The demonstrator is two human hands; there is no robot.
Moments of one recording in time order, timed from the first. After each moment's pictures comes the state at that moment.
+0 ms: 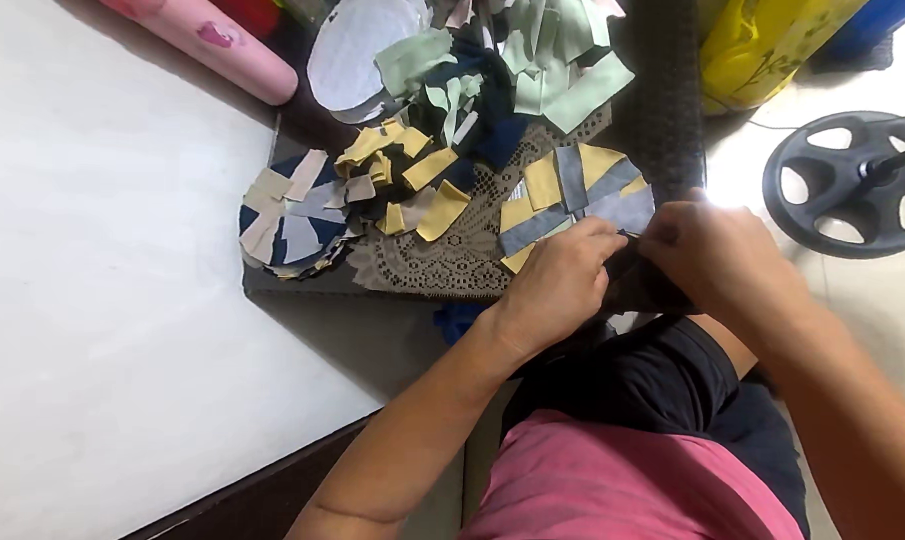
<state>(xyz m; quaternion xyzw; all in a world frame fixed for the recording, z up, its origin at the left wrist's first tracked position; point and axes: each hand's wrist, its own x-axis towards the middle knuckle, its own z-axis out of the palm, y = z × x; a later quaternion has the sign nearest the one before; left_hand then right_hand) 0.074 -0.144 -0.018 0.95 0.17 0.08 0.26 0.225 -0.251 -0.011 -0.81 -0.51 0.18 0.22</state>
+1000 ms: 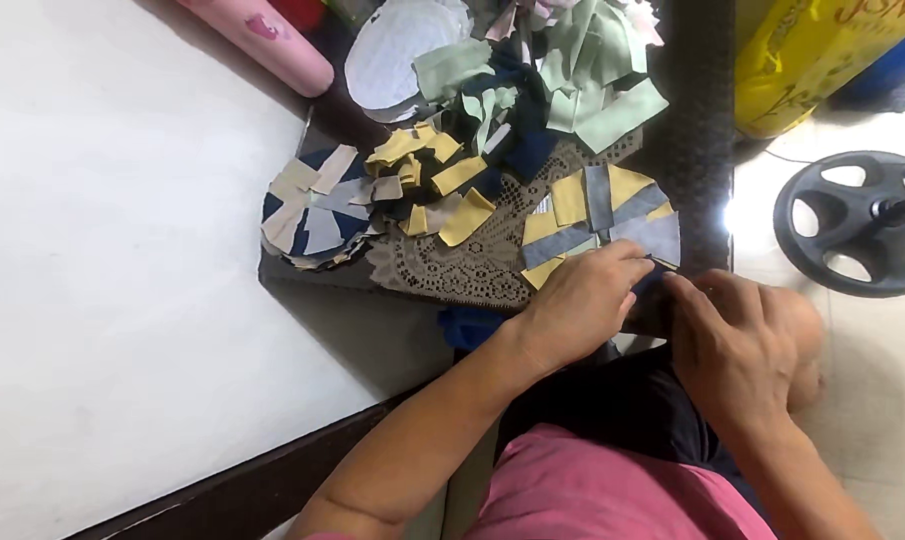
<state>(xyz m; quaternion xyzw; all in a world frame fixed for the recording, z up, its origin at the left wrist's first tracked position) 0.076 -0.140 -0.023 0.95 0.15 0.08 0.25 0.189 -0.290 -0.076 -0.78 -0.53 -0.11 0.29</state>
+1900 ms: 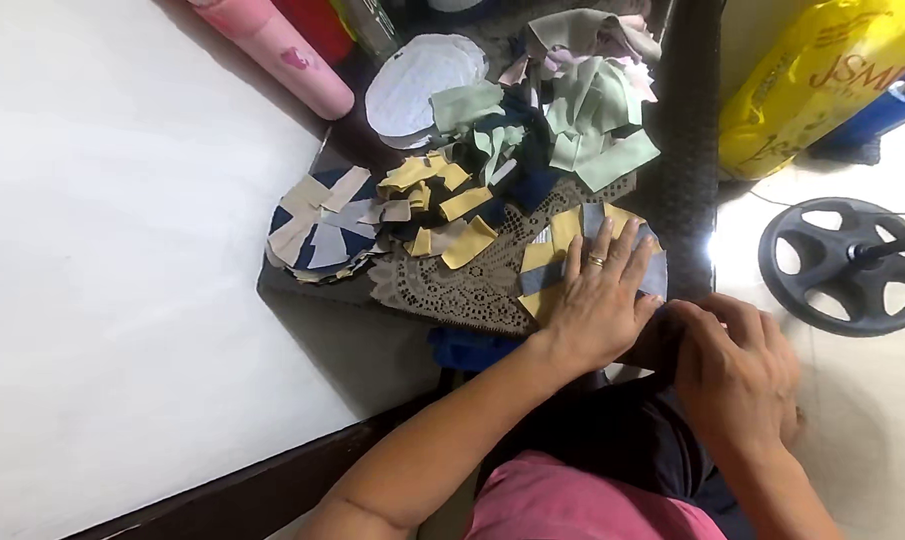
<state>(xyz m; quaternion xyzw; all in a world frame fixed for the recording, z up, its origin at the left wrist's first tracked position) 0.107 -0.144 -0.049 0.96 0.23 0.08 0.12 0.204 -0.283 -0.060 -0.80 -0.51 -0.11 0.30</state>
